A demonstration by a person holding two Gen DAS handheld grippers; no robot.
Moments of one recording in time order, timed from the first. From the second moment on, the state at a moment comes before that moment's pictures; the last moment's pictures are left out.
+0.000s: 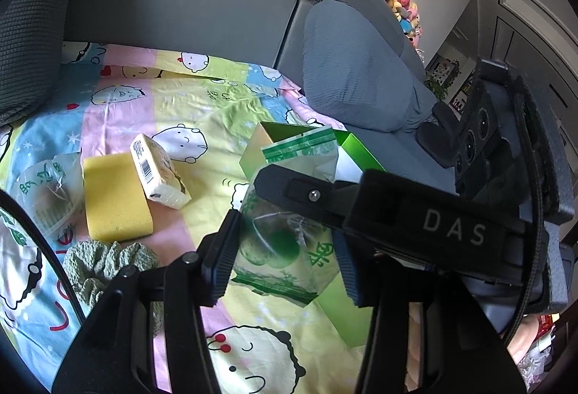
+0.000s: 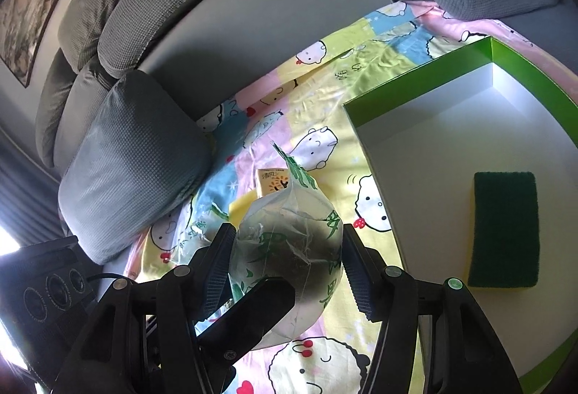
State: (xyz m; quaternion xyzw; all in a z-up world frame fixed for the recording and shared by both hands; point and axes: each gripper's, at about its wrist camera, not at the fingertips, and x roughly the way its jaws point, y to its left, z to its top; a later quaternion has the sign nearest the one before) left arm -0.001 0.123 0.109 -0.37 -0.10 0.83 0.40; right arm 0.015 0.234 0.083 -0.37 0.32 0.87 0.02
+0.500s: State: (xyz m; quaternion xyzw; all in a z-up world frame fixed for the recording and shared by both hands) left arm 0.009 0.134 0.116 -0.35 -0.13 0.83 0.42; right arm 0.030 0.242 0.098 -0.36 0.31 0.88 0.04
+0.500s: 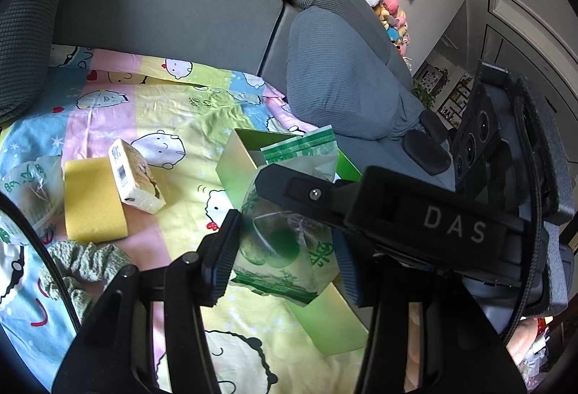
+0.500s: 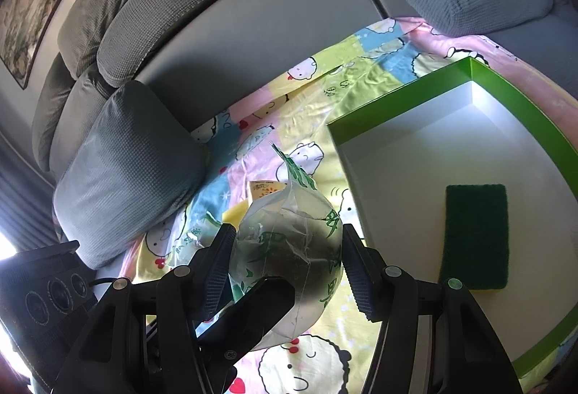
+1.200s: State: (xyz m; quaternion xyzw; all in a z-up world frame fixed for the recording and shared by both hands) left arm 0.017 0.158 0.112 -0.36 -0.16 0.81 0.43; right arm 0.046 0.271 0.097 -0.36 0.31 0.88 0.06
